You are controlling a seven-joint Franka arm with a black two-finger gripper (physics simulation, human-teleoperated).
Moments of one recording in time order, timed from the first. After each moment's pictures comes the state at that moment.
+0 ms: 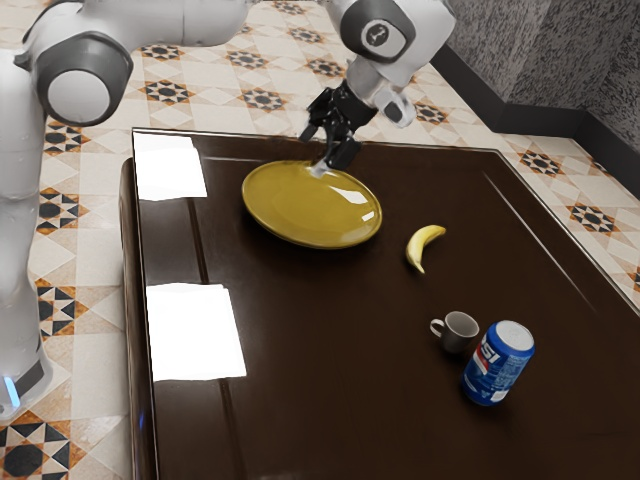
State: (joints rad) arm -0.08 0.14 0.11 -1.38 0.15 1.19 0.00
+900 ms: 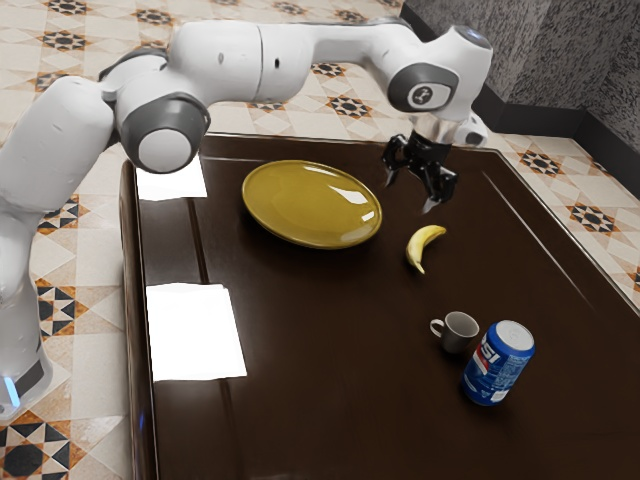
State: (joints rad) arm -0.02 0.55 0.12 -1.04 0.01 1.60 -0.51
